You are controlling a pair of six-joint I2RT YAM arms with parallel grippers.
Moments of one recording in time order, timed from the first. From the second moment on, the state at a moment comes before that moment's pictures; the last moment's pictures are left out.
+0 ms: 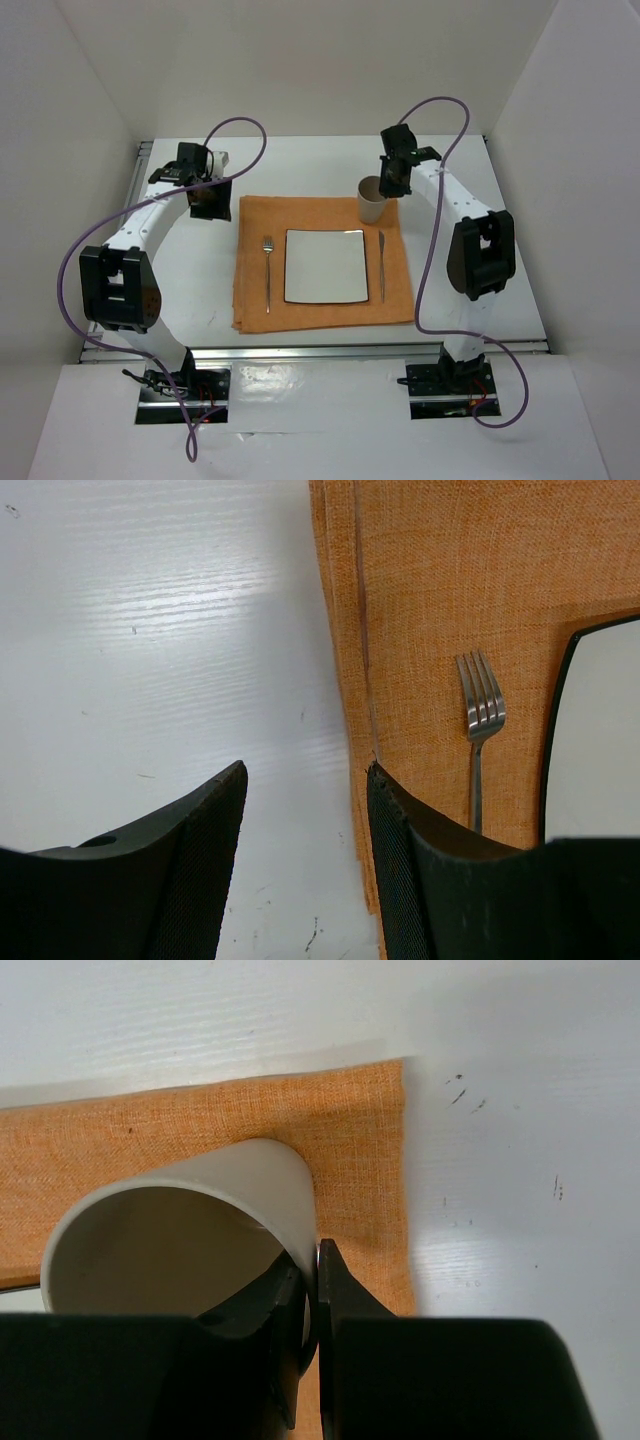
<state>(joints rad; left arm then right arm) -0.07 1.67 1.39 -0.74 0.09 -0.03 0.28 1.91 1.66 -0.72 0.19 0.36</state>
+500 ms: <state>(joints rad) -0.06 1.67 1.39 -0.74 0.10 -0.03 0.28 1.96 1.66 -0.71 0.16 0.35</state>
